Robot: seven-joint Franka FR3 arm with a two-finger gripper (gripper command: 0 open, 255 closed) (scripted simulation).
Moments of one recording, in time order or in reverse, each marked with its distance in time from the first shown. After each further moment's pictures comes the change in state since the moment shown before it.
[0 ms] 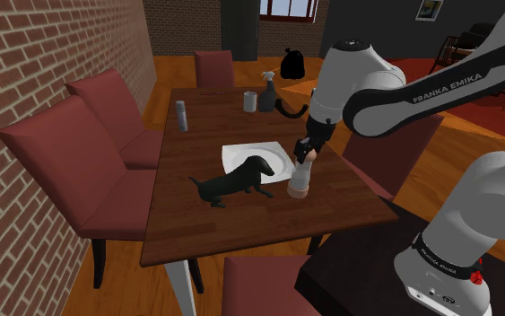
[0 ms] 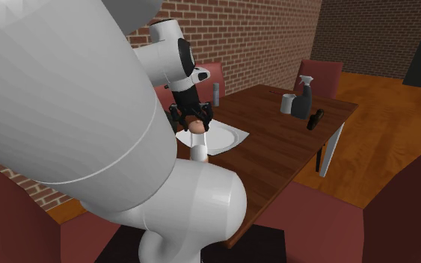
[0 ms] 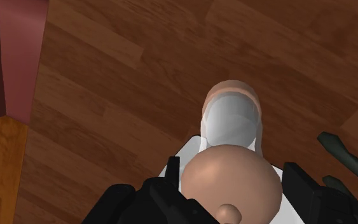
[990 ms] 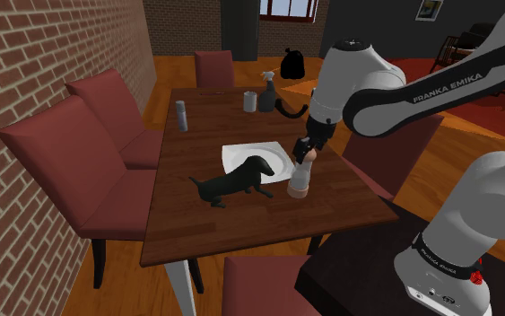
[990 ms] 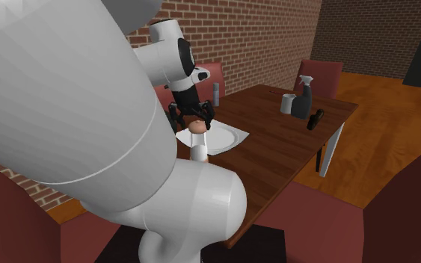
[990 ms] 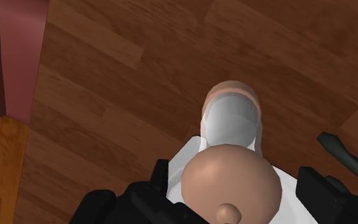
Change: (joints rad) arm 0.001 -0.001 0.000 0.001 0.001 -0.002 0.000
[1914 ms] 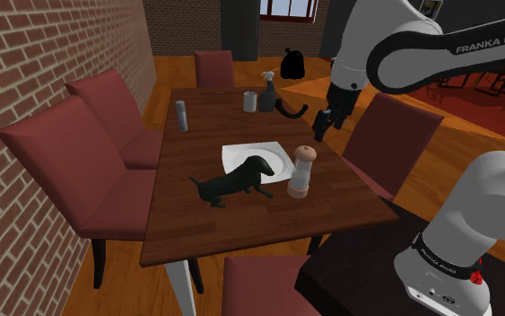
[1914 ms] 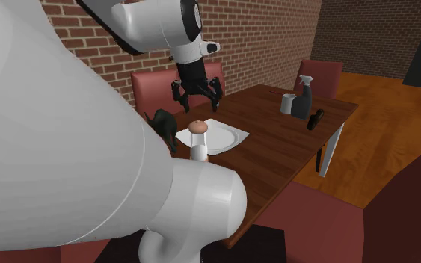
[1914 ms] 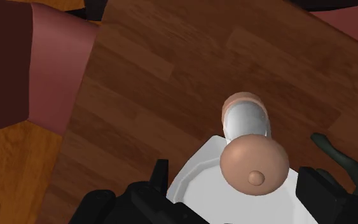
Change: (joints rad) arm 0.030 -0.178 -0.109 0.088 0.047 -0.295 -0.153
